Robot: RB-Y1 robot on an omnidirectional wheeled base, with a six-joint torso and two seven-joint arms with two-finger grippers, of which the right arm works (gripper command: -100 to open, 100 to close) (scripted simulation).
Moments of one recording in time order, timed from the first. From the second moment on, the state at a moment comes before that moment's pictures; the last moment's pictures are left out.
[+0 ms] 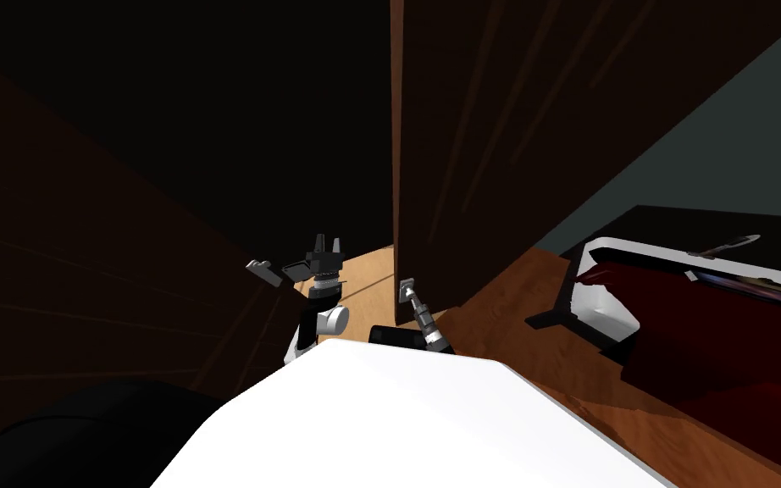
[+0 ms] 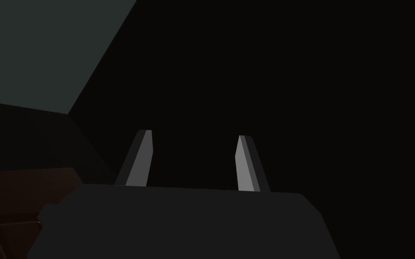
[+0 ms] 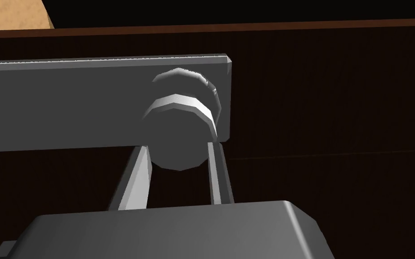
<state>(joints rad) 0.65 -0.12 0.39 -1.76 0.53 -0.49 -0.40</state>
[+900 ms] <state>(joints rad) 0.68 -0.11 0.38 -1.78 0.53 -0.49 -0.40</state>
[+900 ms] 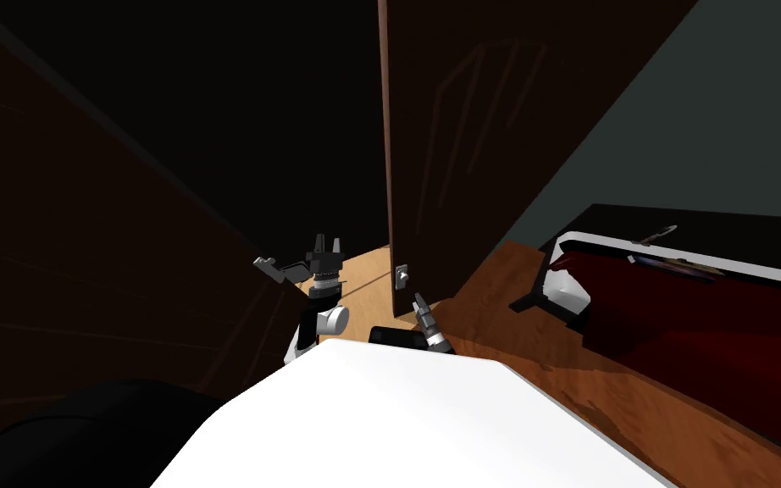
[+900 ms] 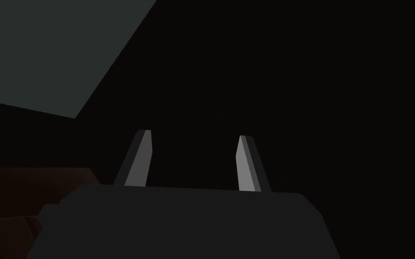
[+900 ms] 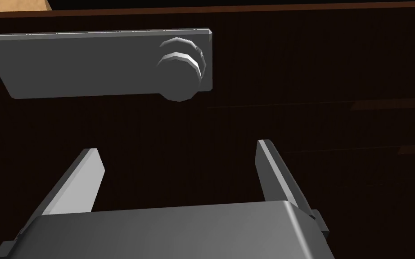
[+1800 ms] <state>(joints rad) 0.63 -0.08 0.37 -1.75 0.52 -0.47 -0.38</state>
